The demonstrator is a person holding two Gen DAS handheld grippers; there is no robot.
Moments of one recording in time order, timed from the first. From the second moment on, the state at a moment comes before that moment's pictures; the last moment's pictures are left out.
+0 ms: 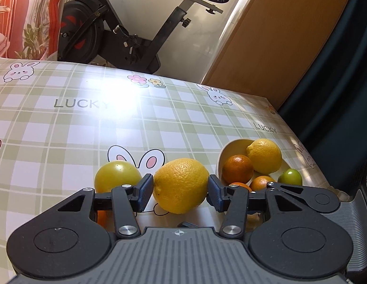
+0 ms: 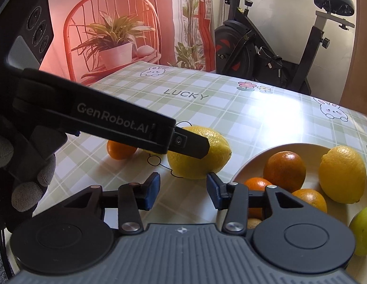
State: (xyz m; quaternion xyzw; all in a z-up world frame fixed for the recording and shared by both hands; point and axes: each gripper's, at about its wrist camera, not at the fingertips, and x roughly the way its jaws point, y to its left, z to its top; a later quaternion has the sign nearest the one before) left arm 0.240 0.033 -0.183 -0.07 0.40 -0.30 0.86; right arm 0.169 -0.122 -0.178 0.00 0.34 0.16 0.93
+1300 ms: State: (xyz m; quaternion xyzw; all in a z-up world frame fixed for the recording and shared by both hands) left arm 0.190 0.033 -0.176 -0.05 0.38 -0.28 0.88; right arm 0.171 -0.121 -0.180 -0.01 0.33 0.17 0.93
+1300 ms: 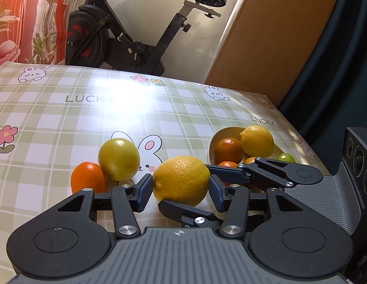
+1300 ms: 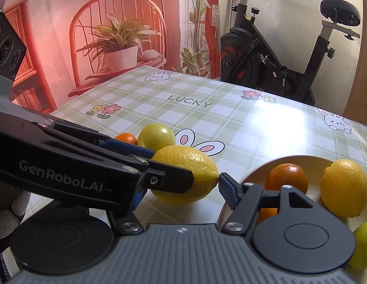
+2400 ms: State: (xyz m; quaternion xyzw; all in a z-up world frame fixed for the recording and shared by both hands) left arm 0.158 -0.118 -0.160 0.07 0.37 -0.38 0.84; right arm 0.067 -0.254 -0.168 0.13 0.27 0.03 0.95
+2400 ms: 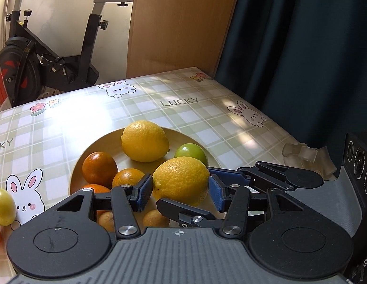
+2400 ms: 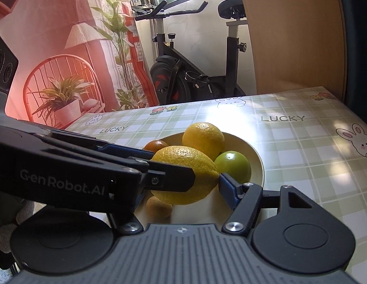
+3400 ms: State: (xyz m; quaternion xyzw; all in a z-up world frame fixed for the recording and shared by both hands) left arm 0.176 -0.121 -0.167 0.06 0.38 -0.36 0.85; right arm 0.099 -0.257 -0.190 0.07 0.27 0.04 0.96
